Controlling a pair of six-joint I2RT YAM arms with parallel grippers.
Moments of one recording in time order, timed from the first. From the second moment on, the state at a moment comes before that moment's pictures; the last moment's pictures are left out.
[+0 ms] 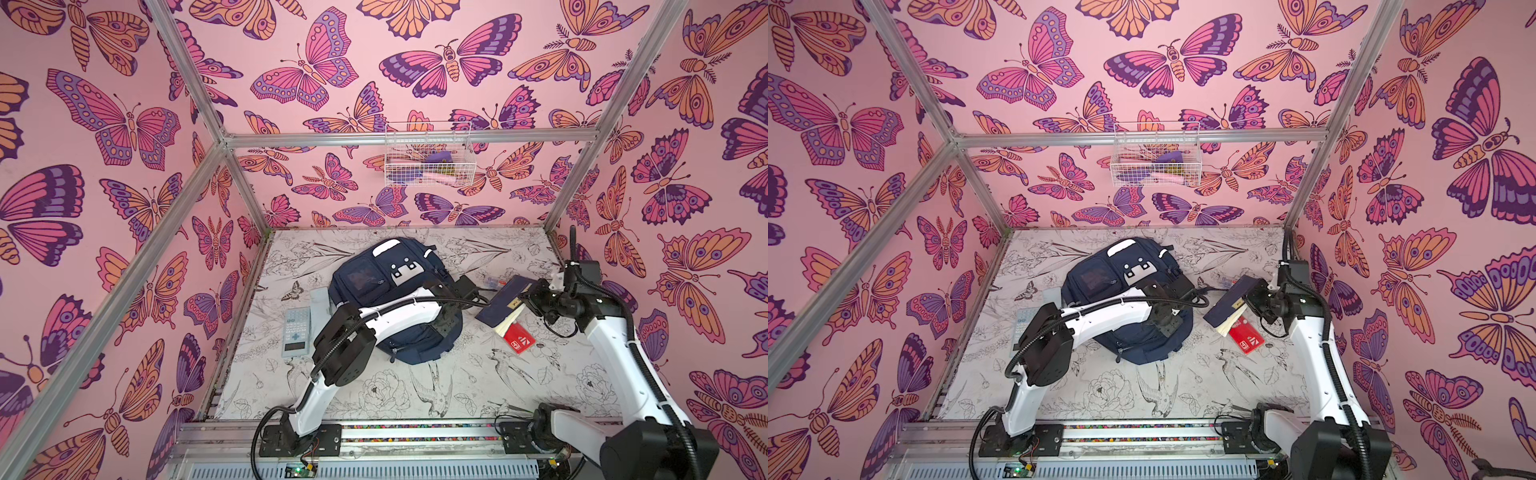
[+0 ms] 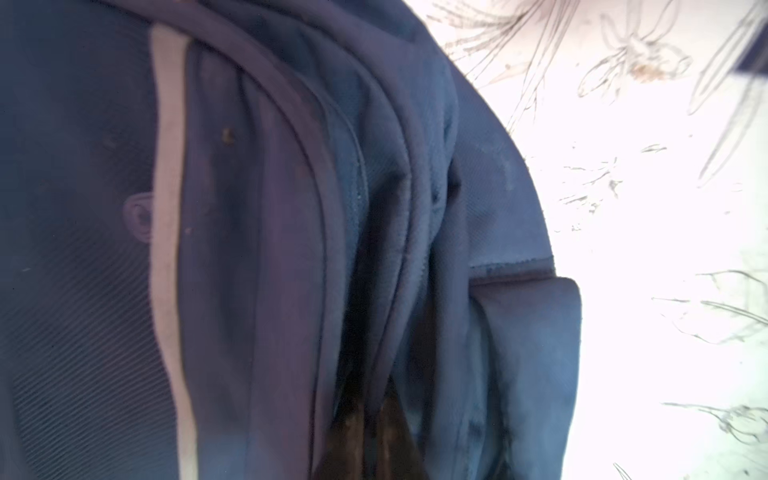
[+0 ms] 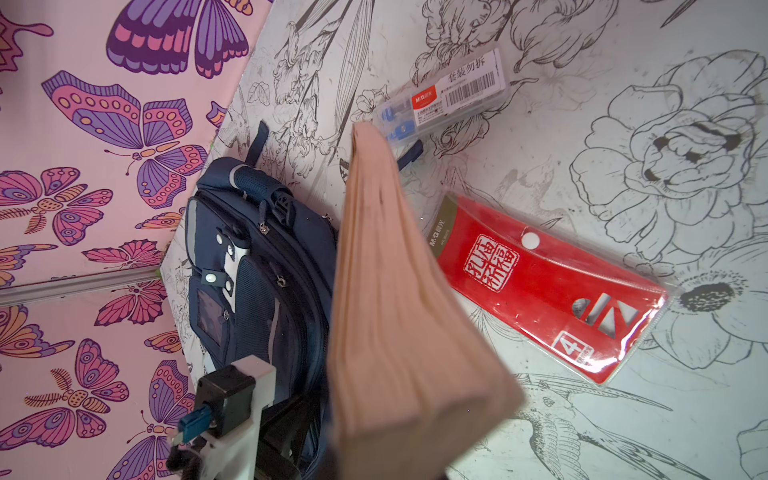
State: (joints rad) left arm -0.98 2.11 1.79 -0.97 -0.23 -0.16; right arm -0.12 1.11 0.98 -0.76 -0.35 0.73
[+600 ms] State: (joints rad) left arm -0.84 1.78 1.79 -0.98 -0.15 -0.17; right arm 0.11 0.96 0.94 -0.57 -0.46 0.83
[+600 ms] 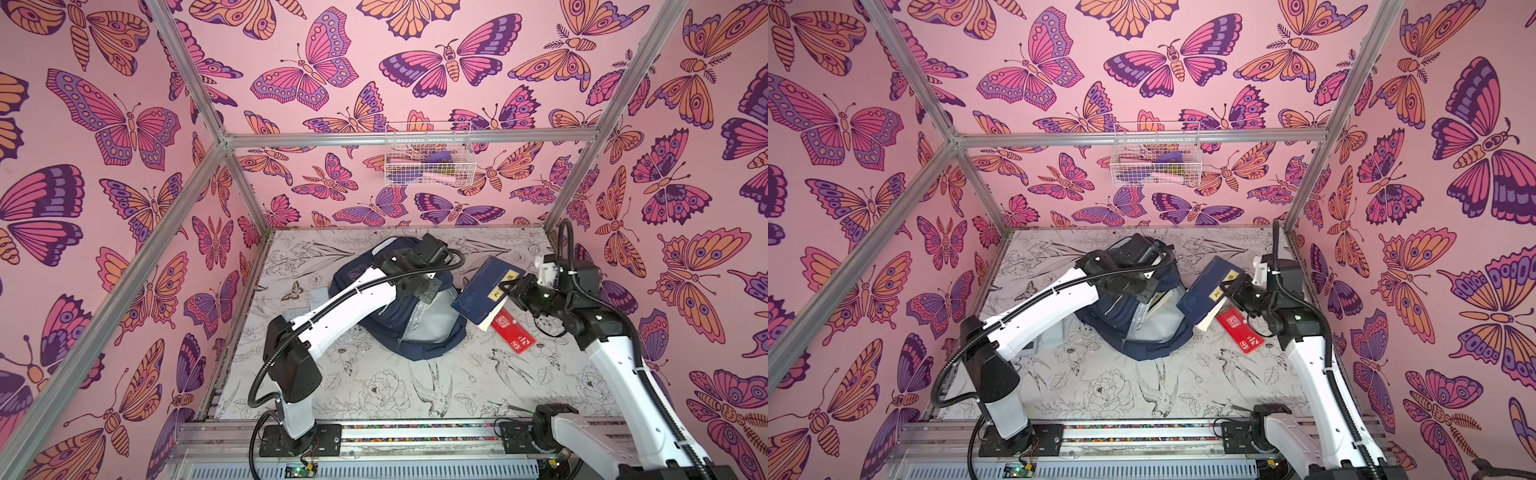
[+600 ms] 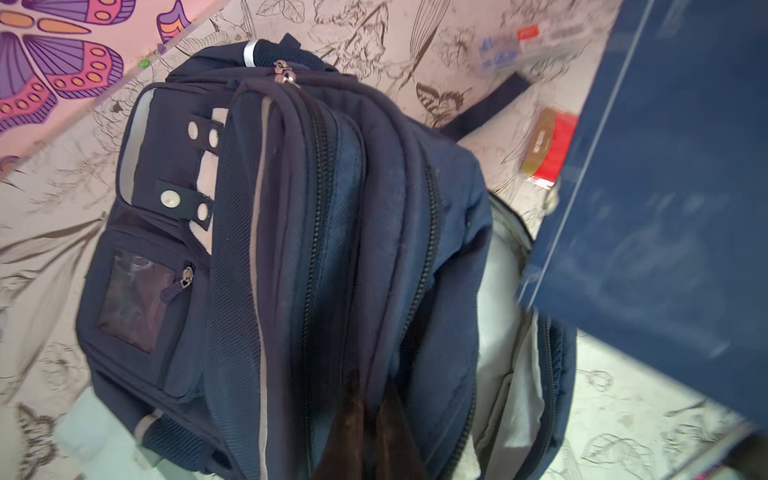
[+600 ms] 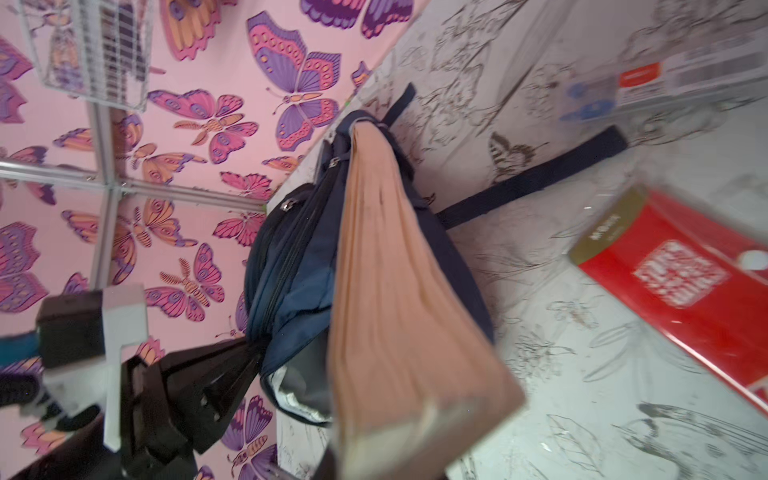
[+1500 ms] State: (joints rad) left arm -0.74 1.70 1.70 -0.87 0.12 -0.25; right arm 0.50 1.28 0.74 0.01 -0.23 1.10
